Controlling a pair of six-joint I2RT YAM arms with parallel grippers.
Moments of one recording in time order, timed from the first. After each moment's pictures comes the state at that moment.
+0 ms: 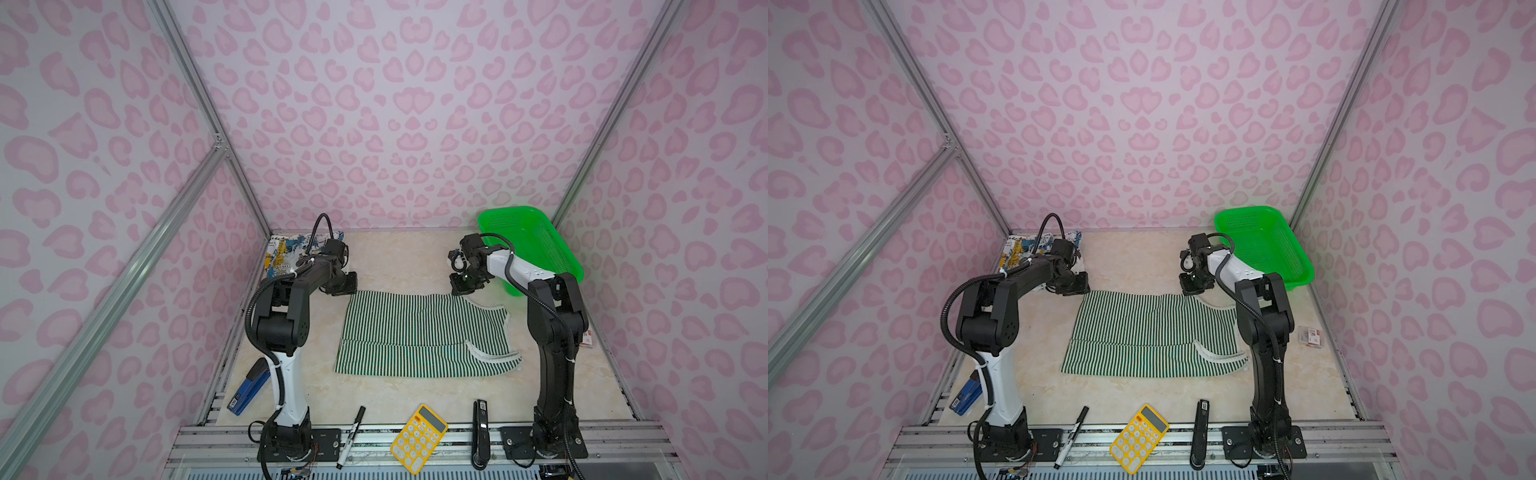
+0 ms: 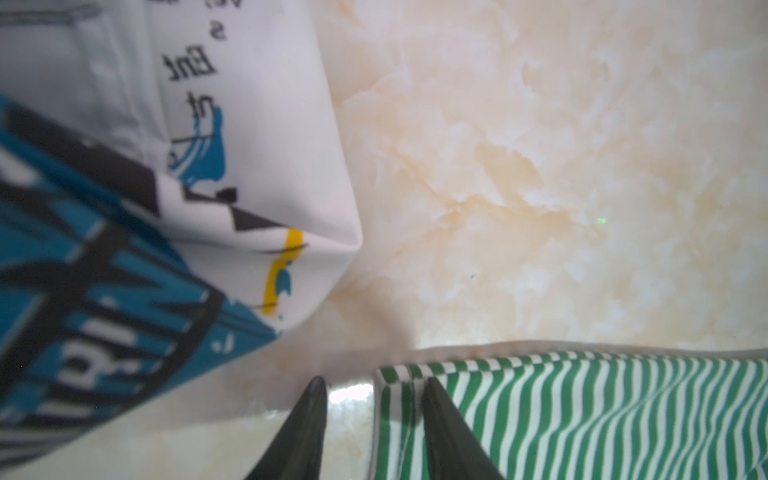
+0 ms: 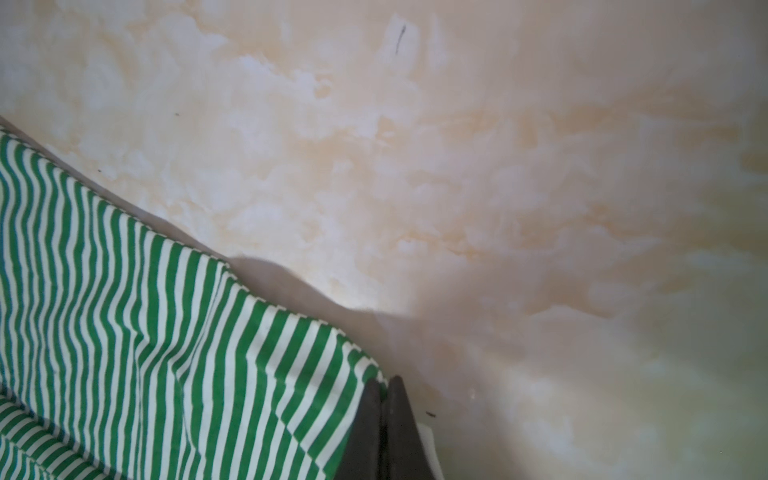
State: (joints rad) left arm -0.15 2.08 1.47 -0.63 0.16 -0.18; right arm 0.29 2.13 1.63 -0.83 -0.24 0.02
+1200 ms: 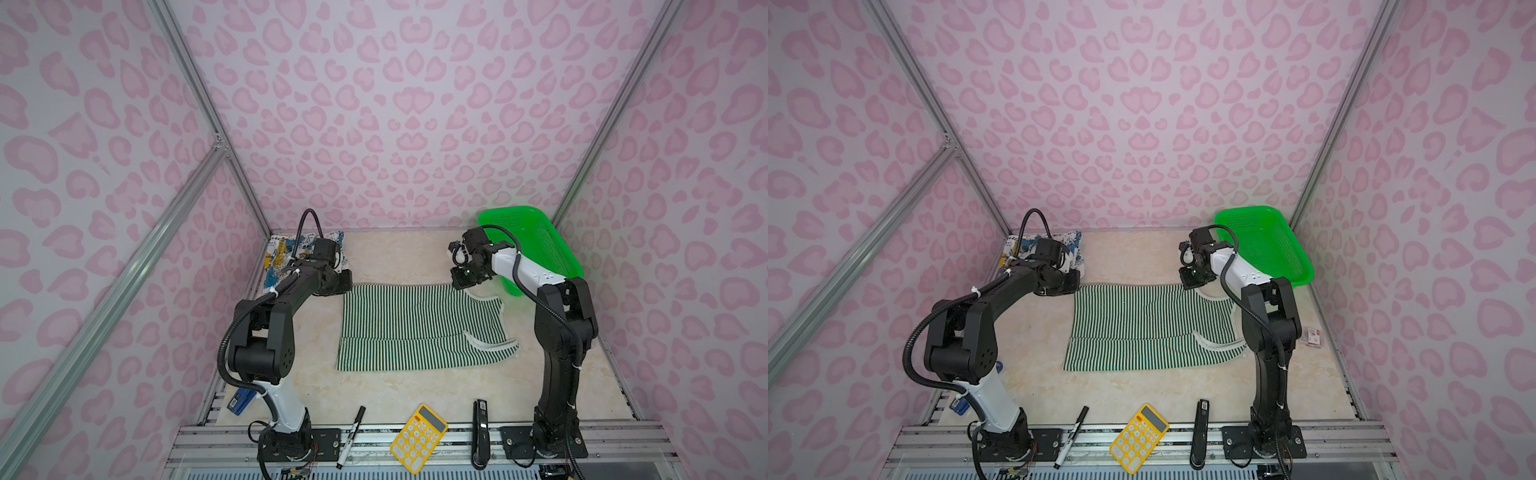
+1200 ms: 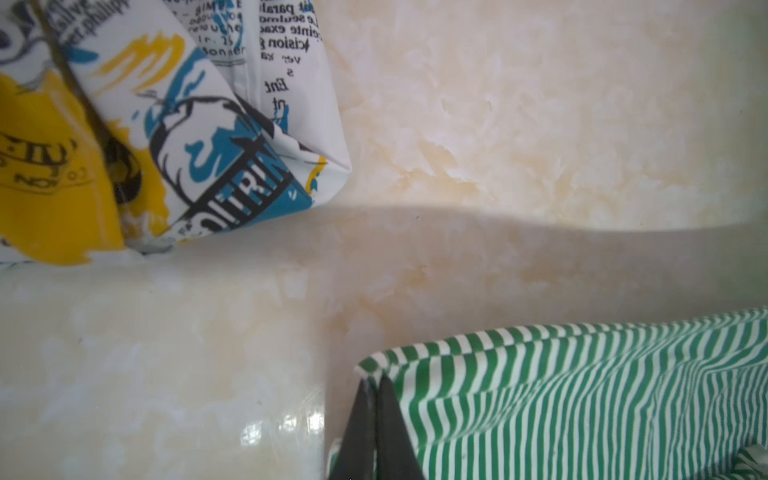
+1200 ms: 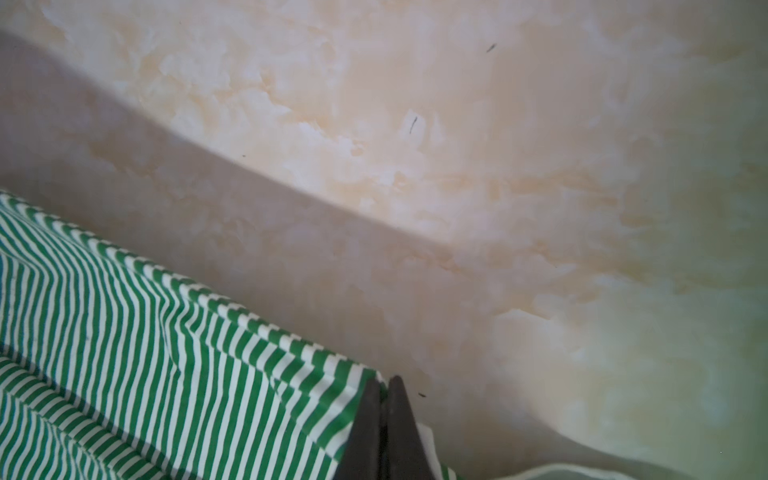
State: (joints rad) left arm -0.15 1.78 1.26 -0.58 0.17 -0.23; right arm 0.30 2.02 1.58 -0.77 -0.21 -0.03
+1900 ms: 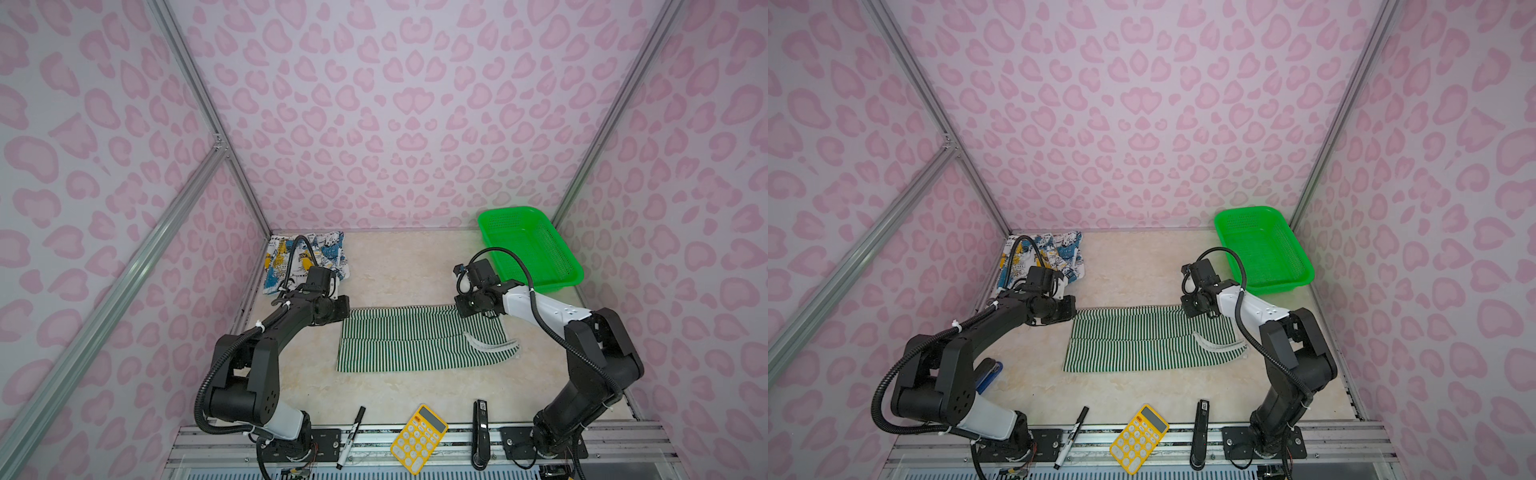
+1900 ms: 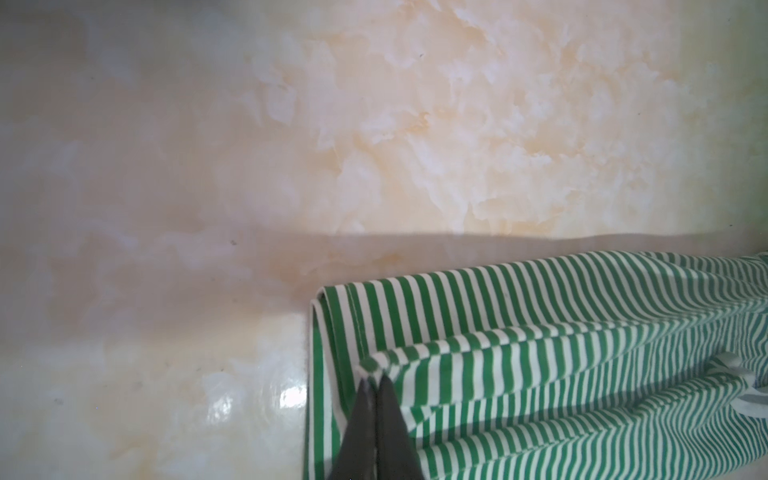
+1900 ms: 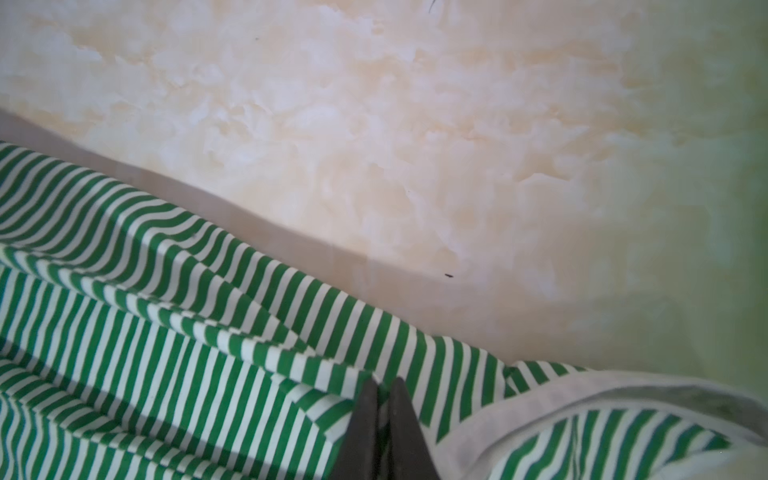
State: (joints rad) left arm -0.16 1.54 0.90 -0.48 0.23 -0.30; right arm 0.39 1.67 1.05 -0.44 -0.05 0.06
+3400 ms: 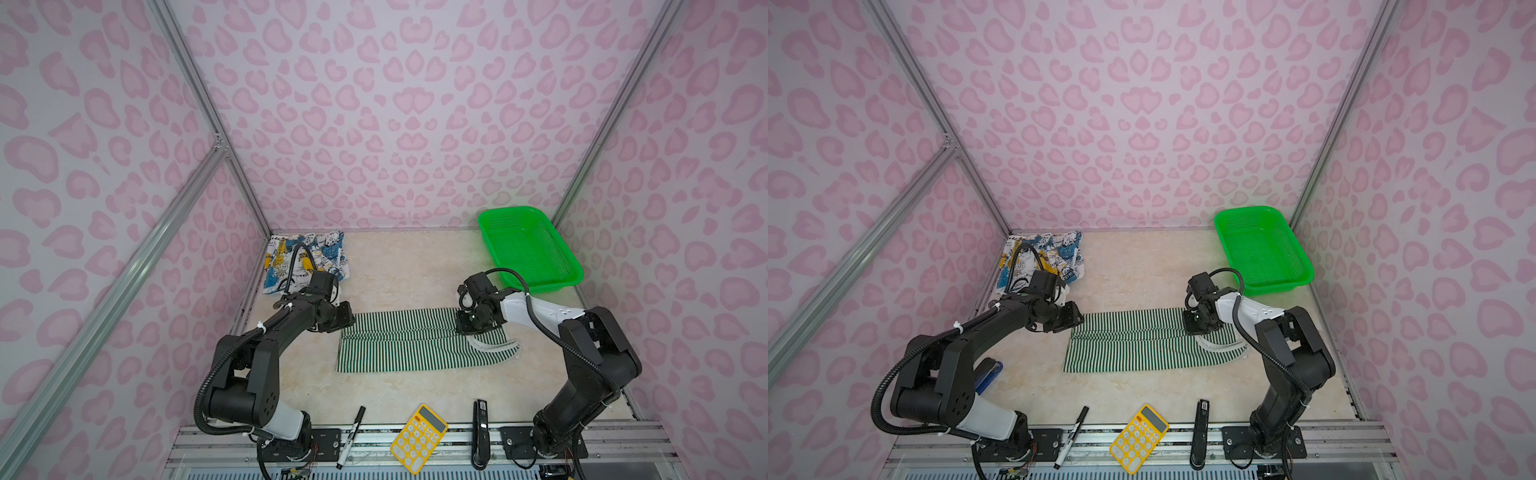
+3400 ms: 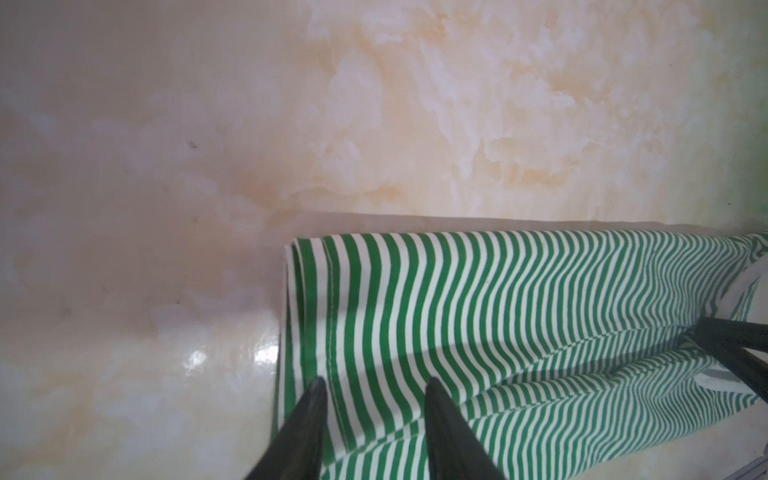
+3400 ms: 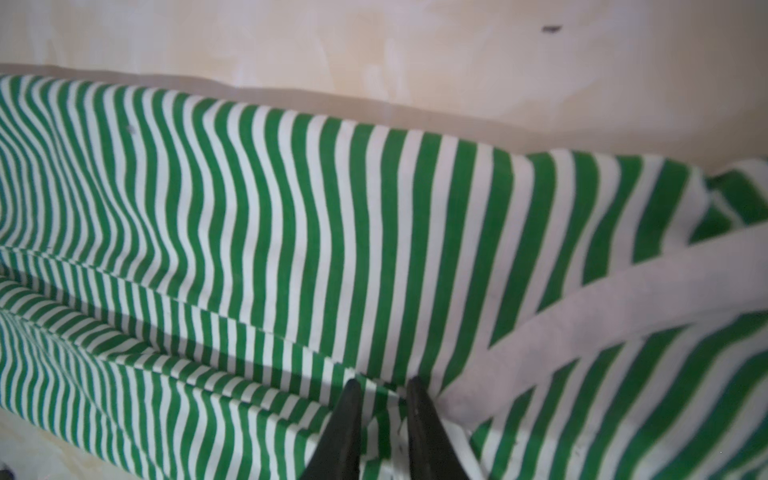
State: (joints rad) left arm -0.18 1.53 0.89 -0.55 0.27 -0.38; right arm 0.41 1.69 0.96 -0.58 -0.20 0.28
